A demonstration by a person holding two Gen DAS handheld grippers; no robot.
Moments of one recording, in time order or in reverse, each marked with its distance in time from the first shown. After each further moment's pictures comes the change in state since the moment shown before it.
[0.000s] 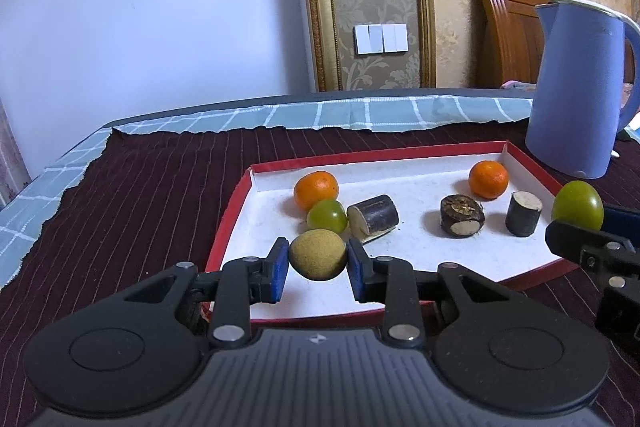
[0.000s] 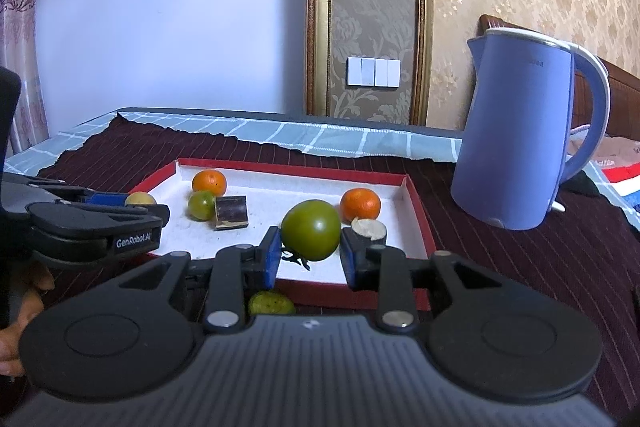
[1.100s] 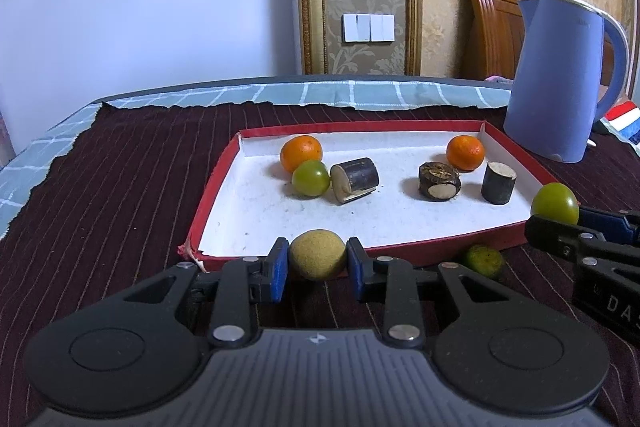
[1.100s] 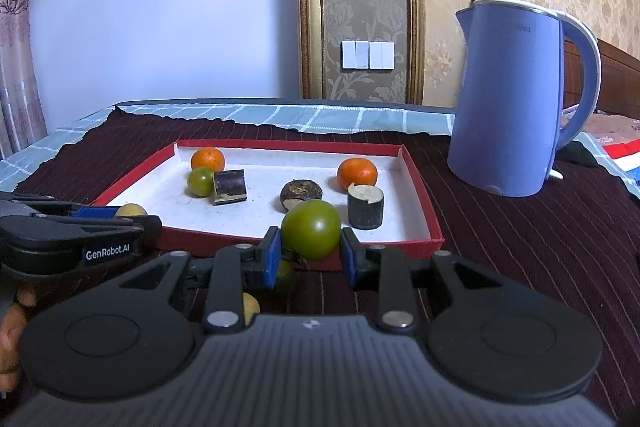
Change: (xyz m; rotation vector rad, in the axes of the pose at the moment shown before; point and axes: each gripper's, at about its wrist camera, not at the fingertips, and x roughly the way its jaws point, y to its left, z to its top) left arm -0.017 0.002 -0.027 -0.034 0.025 -0.058; right arm -0.005 -0.004 -0.022 0.042 0.029 0.001
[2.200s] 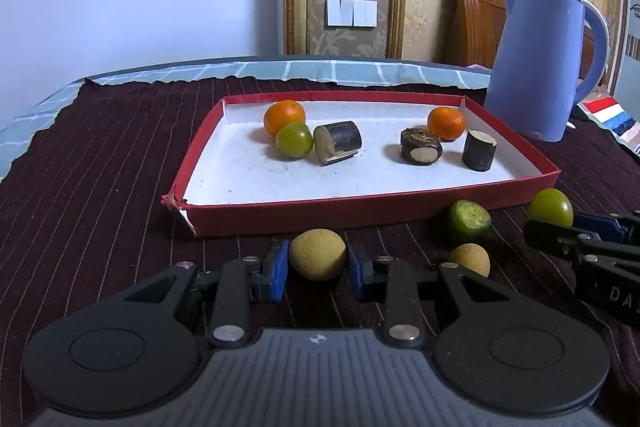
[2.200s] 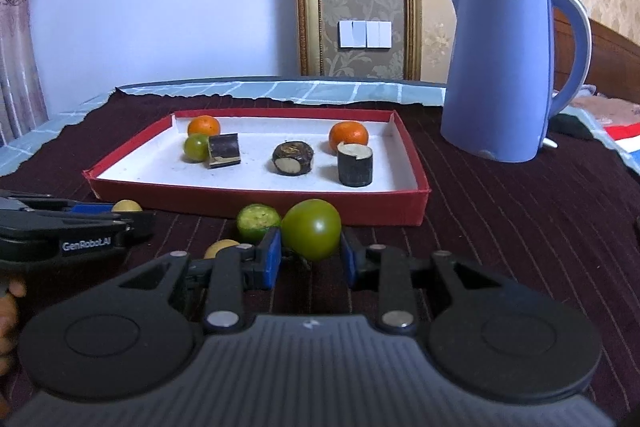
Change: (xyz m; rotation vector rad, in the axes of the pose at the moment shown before) left arm 0.000 0.005 -0.023 -0.011 0.036 -0.079; right arm -0.007 -0.011 -0.024 0.011 0.050 0.010
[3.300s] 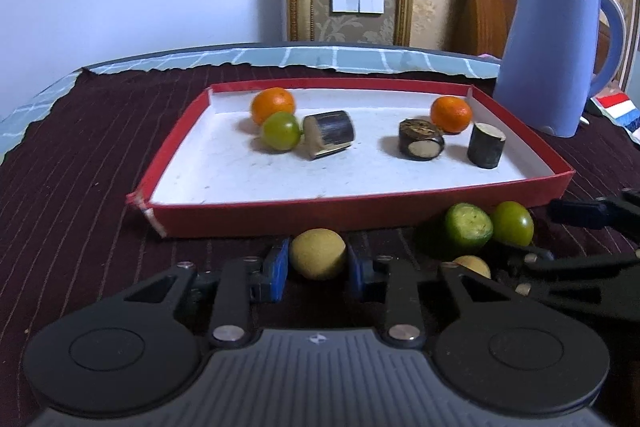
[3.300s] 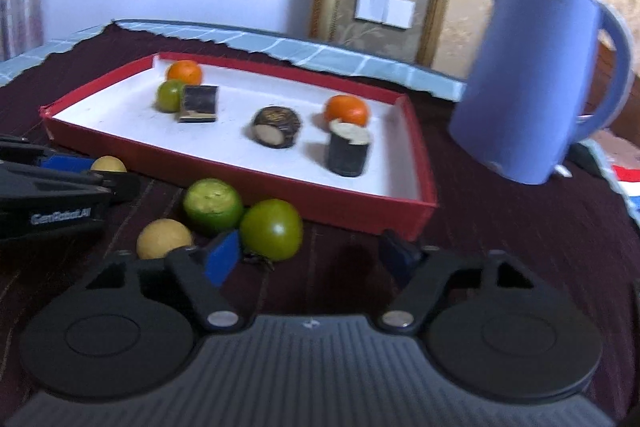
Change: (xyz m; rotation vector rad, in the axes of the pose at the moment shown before) left arm 0.019 -0.014 0.003 -0.019 0.038 0.027; right arm 0.052 -0.004 0.010 -0.184 0.120 -0.021
